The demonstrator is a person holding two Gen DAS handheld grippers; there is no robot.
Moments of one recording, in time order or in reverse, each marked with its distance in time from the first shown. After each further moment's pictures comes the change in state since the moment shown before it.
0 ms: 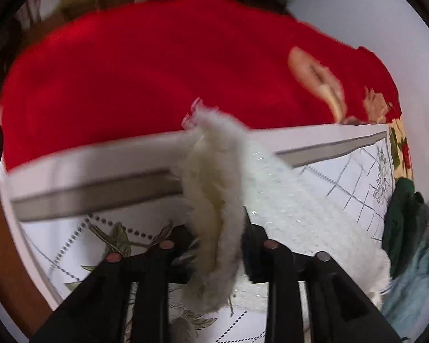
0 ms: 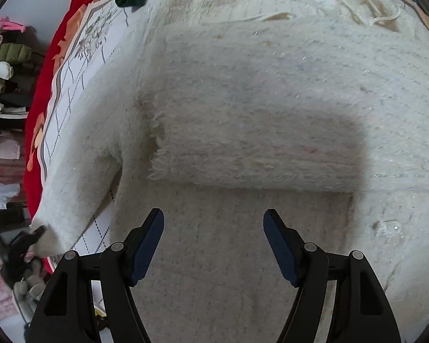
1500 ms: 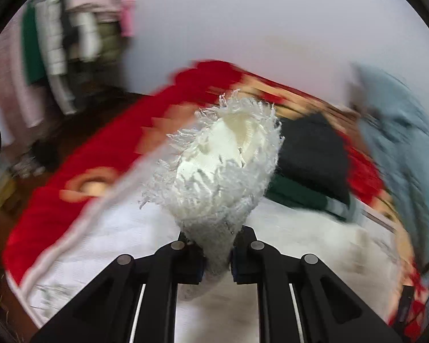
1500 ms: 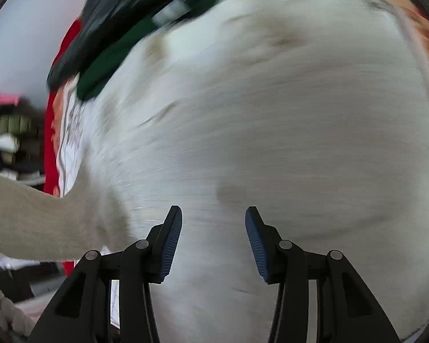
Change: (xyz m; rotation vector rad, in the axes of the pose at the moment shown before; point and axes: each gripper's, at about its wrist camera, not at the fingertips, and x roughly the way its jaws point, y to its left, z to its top) left arm -0.124 -0.364 -0.228 0.862 -0.345 -0.117; right arm -0.090 -0.167 0.048 0.268 -0.130 0.115
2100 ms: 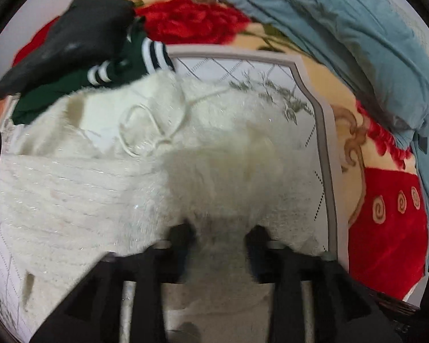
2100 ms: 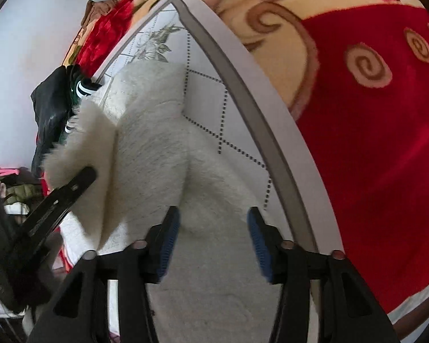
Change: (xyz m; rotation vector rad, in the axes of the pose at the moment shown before) left arm 0.091 -0.312 -0.162 0.458 0.444 -0.268; right arm -0.079 -0.248 0.020 0.241 -0.073 0.069
